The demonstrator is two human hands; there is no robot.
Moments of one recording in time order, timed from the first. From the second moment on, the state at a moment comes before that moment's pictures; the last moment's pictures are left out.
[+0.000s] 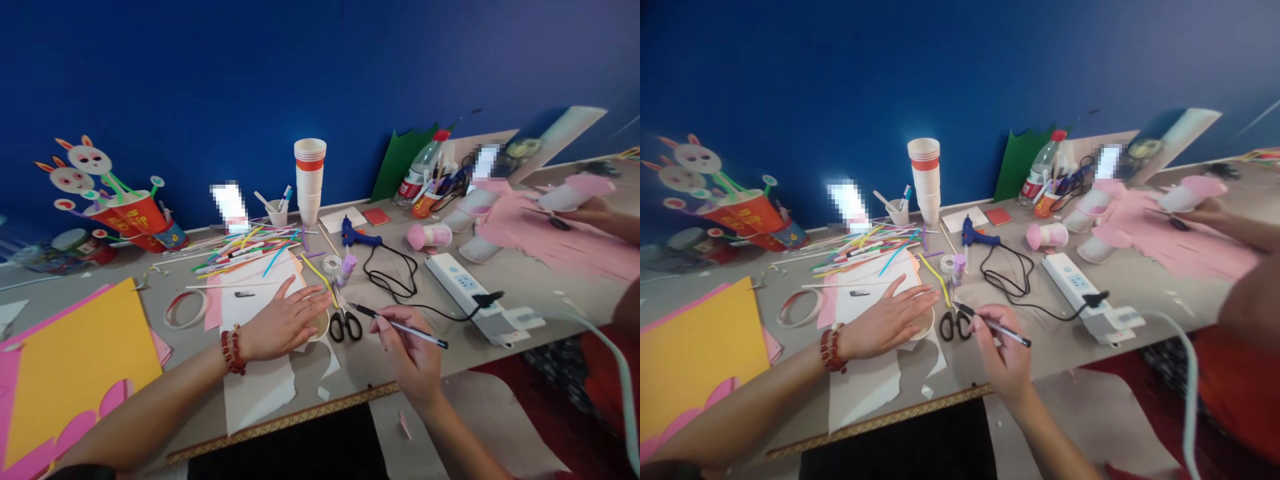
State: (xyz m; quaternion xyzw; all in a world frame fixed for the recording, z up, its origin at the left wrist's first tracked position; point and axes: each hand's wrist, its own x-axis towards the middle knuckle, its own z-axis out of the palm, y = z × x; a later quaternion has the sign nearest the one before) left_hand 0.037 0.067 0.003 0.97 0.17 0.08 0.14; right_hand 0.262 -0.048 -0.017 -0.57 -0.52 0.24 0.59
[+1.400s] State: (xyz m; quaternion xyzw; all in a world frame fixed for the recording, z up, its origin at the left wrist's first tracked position) left_hand -0.031 0.042 0.023 0.82 0.38 0.33 0.26; right_hand 0.211 0.013 0.046 -0.41 -0.88 0.12 0.20
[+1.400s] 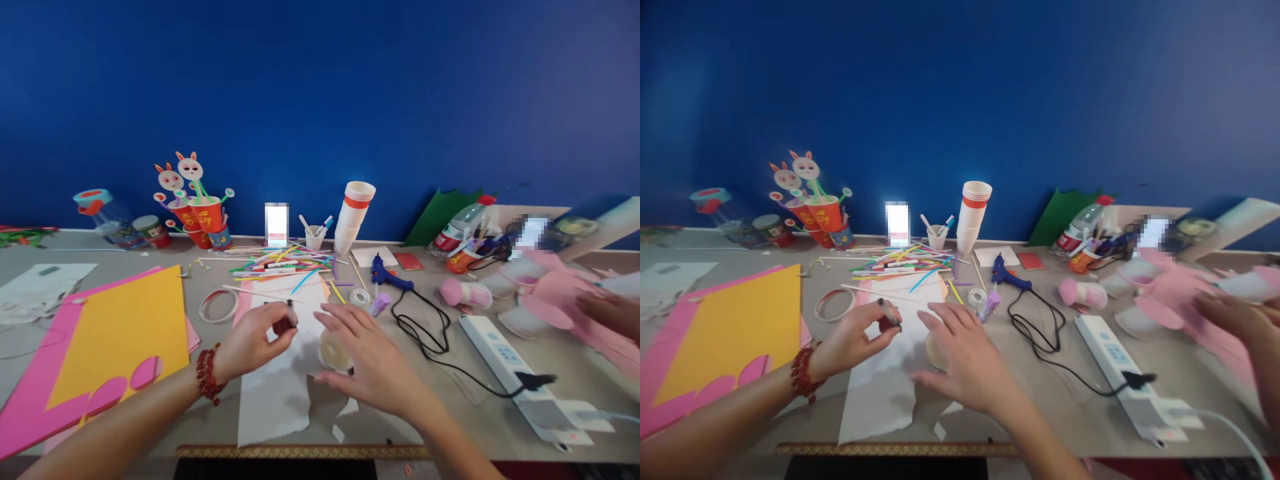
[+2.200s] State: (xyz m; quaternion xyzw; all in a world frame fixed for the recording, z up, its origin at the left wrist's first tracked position) left_hand -0.009 0.035 -0.056 0.85 0.35 0.30 0.26; right_hand 0.210 0.011 0.011 -0.41 -0.91 0.10 0.04
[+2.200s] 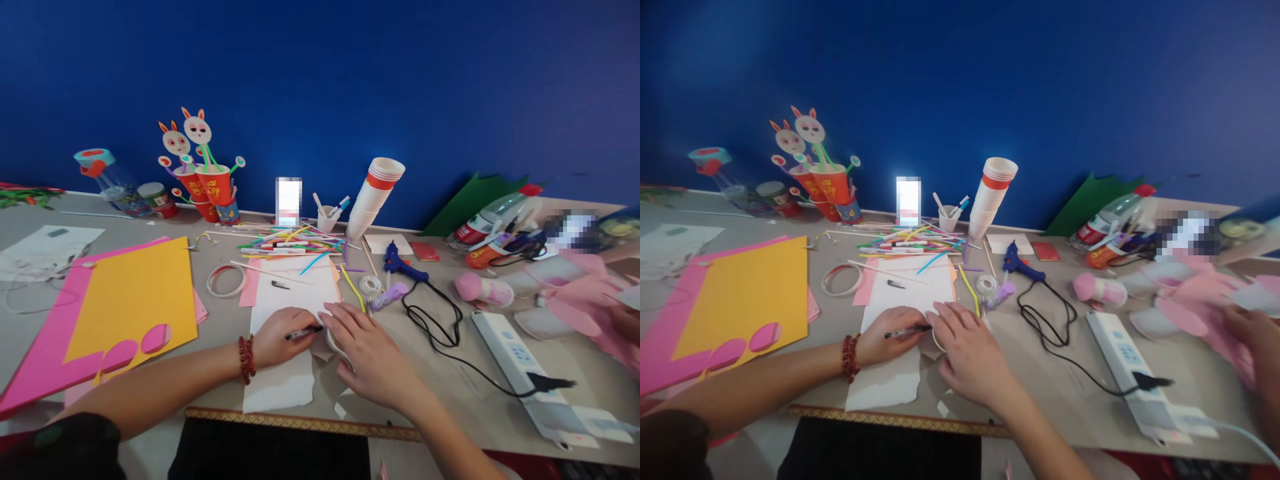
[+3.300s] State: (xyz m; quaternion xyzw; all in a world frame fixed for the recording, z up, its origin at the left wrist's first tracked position) left_hand -0.017 0.013 -0.037 0.88 0.27 0.30 0.24; right_hand 0.210 0.011 0.012 -0.41 -0.91 0.09 0.05
